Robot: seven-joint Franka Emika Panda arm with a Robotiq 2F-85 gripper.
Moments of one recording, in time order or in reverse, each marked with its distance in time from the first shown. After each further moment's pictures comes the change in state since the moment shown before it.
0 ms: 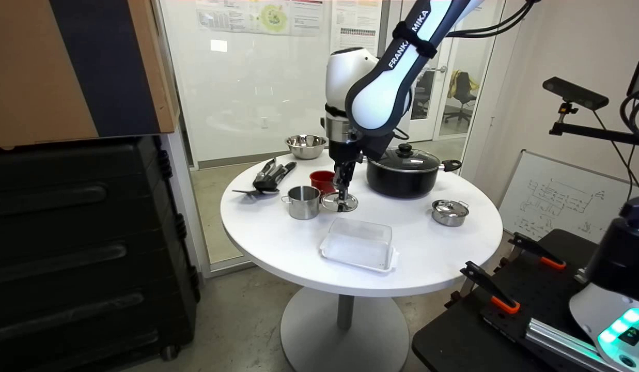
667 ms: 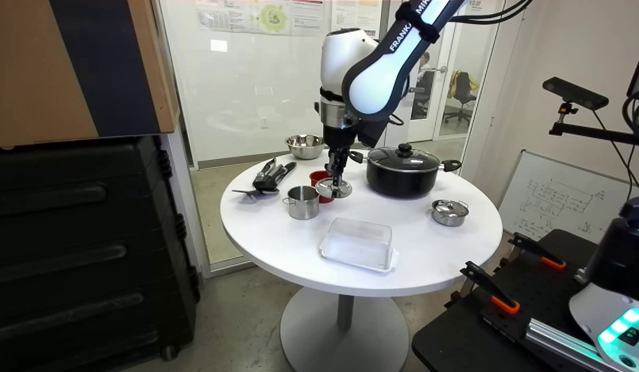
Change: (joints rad) arm 0.006 -0.043 0.007 0.039 -0.038 -0.043 0.000
